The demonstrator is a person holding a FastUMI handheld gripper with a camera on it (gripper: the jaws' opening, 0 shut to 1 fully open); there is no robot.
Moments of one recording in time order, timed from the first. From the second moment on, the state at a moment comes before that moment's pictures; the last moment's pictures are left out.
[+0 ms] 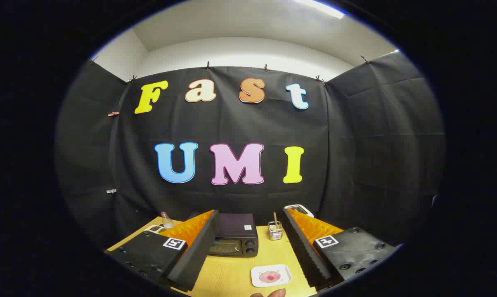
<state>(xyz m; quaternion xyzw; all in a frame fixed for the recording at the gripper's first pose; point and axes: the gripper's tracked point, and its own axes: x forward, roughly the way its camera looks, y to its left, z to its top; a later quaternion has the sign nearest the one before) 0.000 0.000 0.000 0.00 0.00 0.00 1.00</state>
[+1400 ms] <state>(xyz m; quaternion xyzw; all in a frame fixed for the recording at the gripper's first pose) 0.046 0.051 -0.049 0.00 0.03 0.02 1.00</state>
